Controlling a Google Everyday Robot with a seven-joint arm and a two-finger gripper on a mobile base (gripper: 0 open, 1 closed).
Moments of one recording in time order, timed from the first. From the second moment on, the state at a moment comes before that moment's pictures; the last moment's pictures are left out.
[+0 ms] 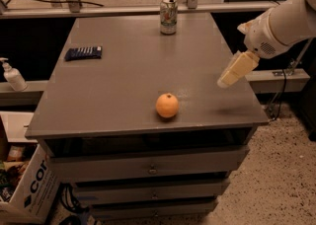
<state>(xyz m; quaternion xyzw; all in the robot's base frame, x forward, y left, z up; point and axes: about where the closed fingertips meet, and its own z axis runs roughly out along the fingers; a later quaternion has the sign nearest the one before) 0.601 -0.205 0.901 -0.53 0.78 0.01 0.33</state>
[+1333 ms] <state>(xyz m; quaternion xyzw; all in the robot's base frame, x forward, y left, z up) 0.683 -0.182 0.882 -0.45 0.77 0.09 0.44</state>
